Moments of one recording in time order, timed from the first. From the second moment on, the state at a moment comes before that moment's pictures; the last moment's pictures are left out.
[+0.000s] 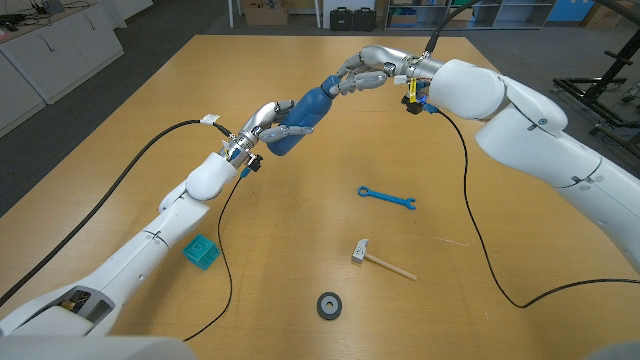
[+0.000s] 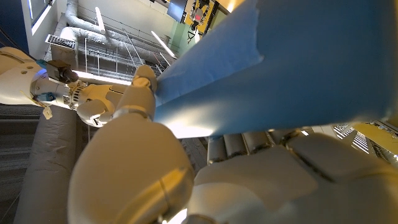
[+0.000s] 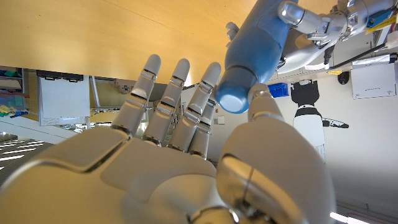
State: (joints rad) left arm 0.90 0.58 0.36 -1.53 0.00 -0.57 -0.01; left_hand 0.75 -0.15 0.48 -0.21 0.20 0.58 0.09 0.45 0.20 0.70 -0.01 0.32 0.28 0.77 -0.08 0.24 0.23 0.68 -0.07 0.24 0.19; right arm -0.59 -0.91 -0.51 -2.37 -0.25 -0.63 0.35; right_hand 0.69 0.01 0.30 -0.14 0.22 0.70 -0.08 0.44 0.22 0.99 -0.22 0.45 0.21 0.75 -0.08 0.42 0.23 0.60 0.10 0.39 0.19
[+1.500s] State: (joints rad) left arm 0.97 0.62 0.33 -1.64 0.24 -0.52 0.21; left_hand 0.76 -0.15 0.48 -0.21 0.21 0.58 0.09 0.45 0.20 0.71 -0.03 0.32 0.30 0.78 -0.09 0.24 0.24 0.68 -0.07 0.24 0.19; right arm -0.47 -0.90 -0.57 -2.38 -0.04 -0.87 0.38; right_hand 0.50 0.05 0.16 -0.04 0.18 1.21 -0.09 0.64 0.26 1.40 -0.20 0.65 0.41 1.02 -0.16 0.54 0.27 0.76 0.07 0.44 0.20
